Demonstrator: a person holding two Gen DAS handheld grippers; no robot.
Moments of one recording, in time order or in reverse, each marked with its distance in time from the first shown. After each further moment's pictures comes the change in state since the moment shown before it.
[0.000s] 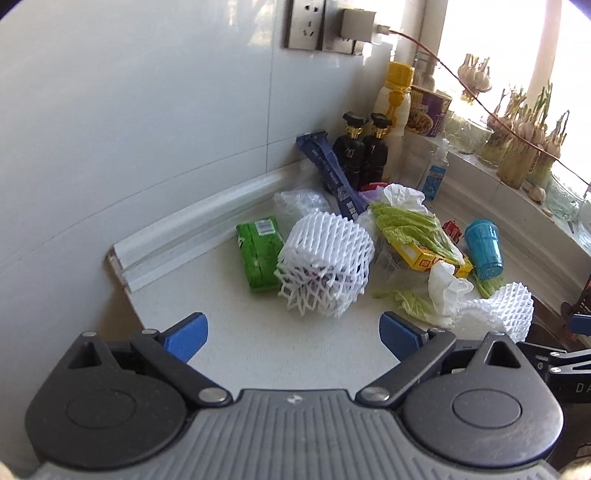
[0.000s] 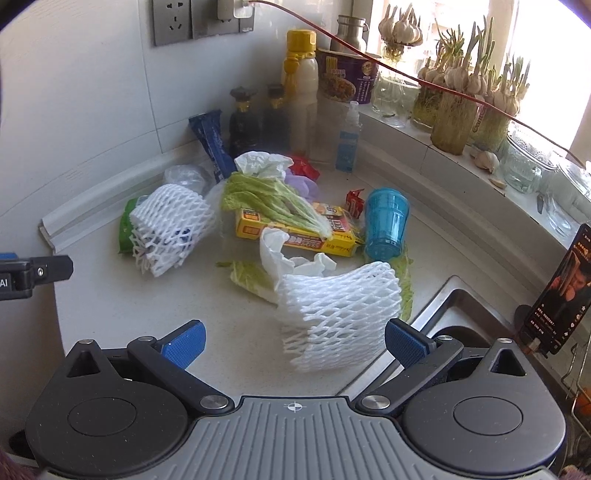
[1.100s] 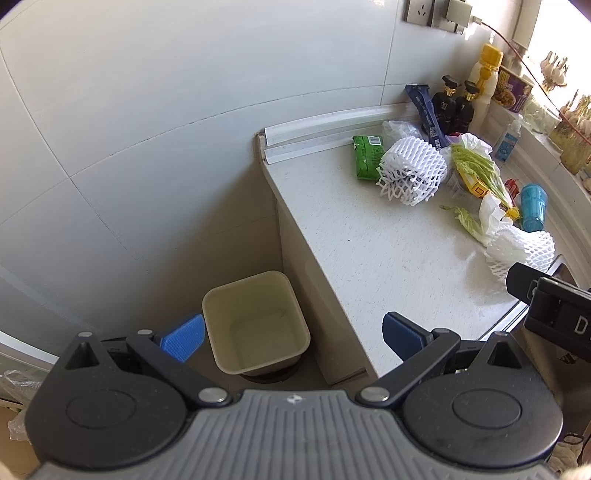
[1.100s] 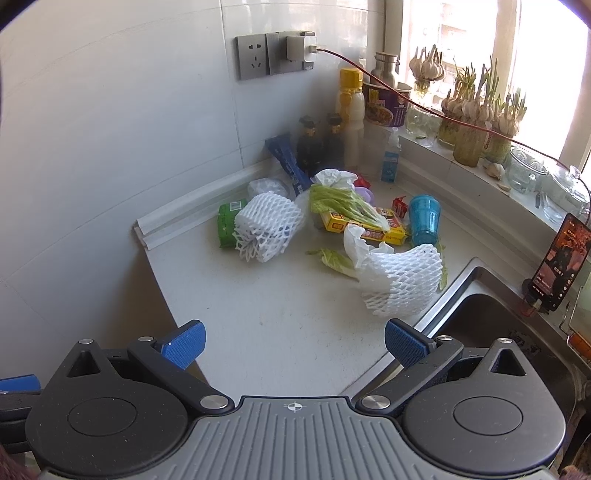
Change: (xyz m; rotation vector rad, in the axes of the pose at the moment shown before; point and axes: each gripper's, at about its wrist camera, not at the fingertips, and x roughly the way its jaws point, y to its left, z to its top) left arm -0.145 0.011 -0.067 -0.253 0.247 0.285; right arm -0.128 0.086 -0.034 0.029 -0.036 0.090
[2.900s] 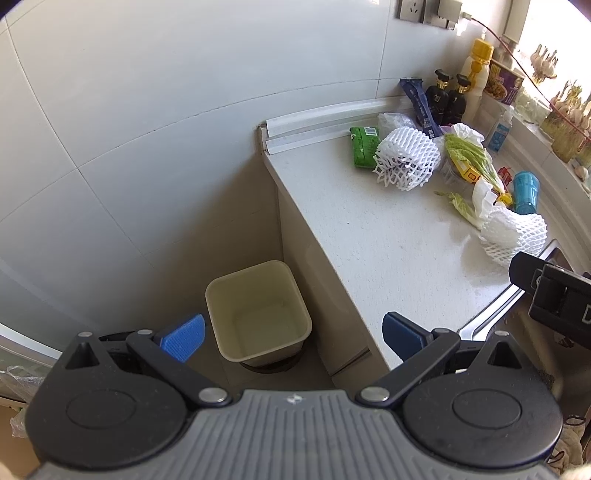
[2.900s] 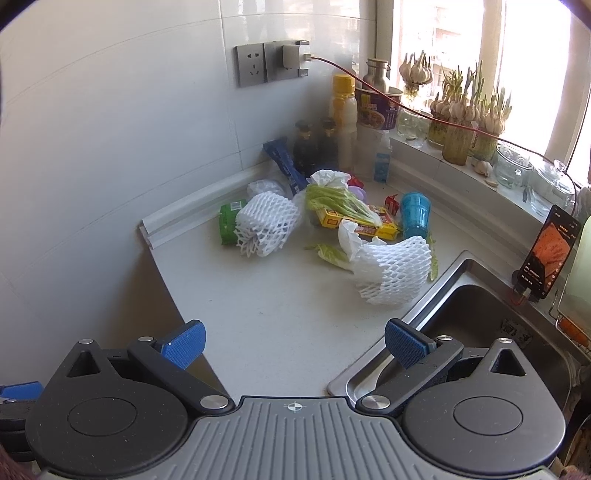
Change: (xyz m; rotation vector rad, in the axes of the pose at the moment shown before) left arm -0.012 0.001 -0.012 0.020 0.009 -0.004; right arm -0.024 0.003 -0.016 0.015 -0.022 -0.011
